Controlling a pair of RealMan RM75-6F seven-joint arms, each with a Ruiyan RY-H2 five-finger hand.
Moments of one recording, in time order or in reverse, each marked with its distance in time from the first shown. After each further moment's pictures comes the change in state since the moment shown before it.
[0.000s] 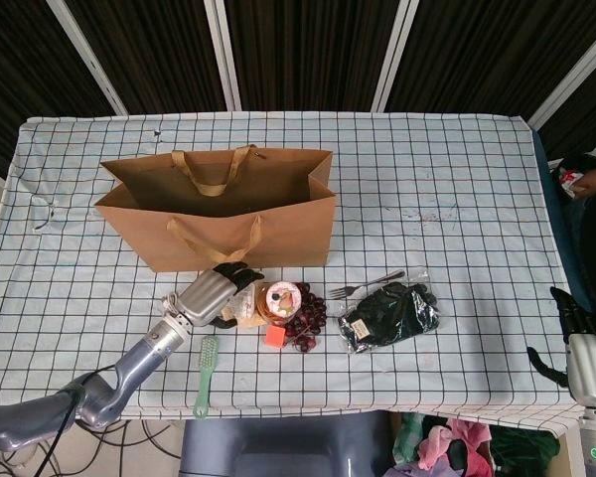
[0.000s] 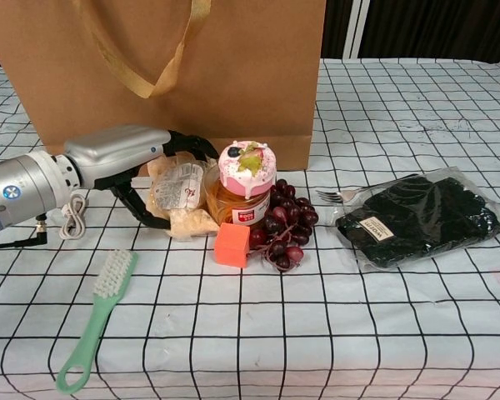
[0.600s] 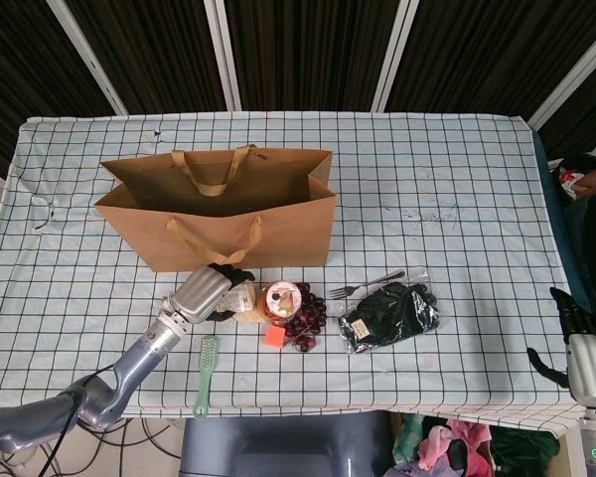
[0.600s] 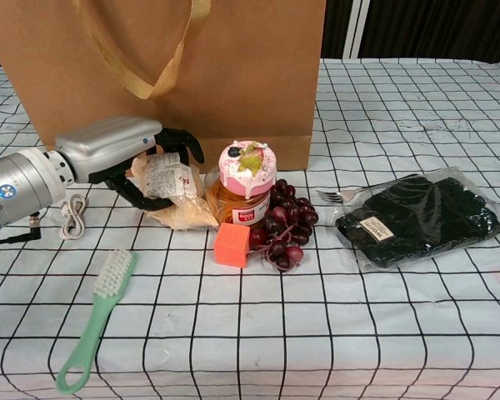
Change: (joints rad) left arm 0.011 -0.025 0.008 0.038 -0.008 0.088 0.002; right arm 0.001 0.006 -0.002 -0.001 -0.001 -0.006 0.011
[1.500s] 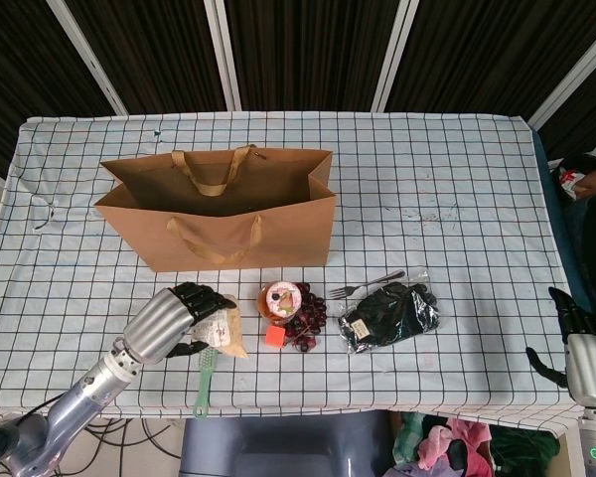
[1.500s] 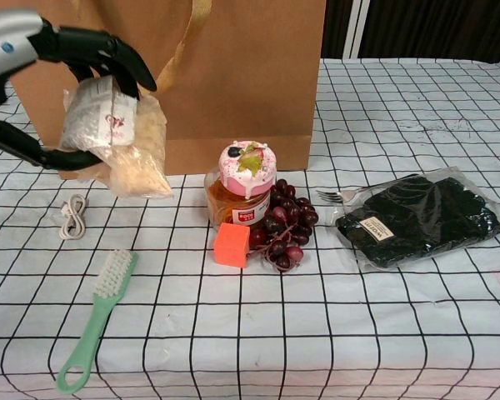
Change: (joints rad) left arm 0.125 0.363 0.112 -0.493 0.260 0.338 0.023; right arm 0.001 -0.004 0.001 -0.002 0.001 0.002 -0.012
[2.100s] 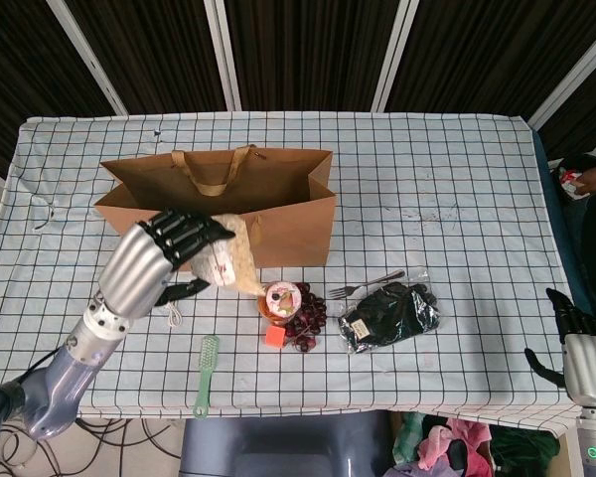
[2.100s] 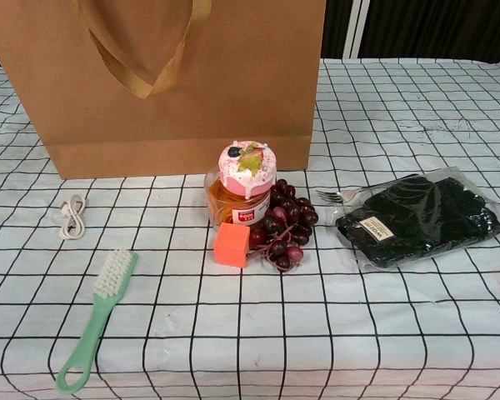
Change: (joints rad) left arm -0.116 0.092 -0.336 -0.117 -0.134 0.041 0.067; right arm 0.003 -0.007 -0.004 0.003 0.006 -0.015 -0.015
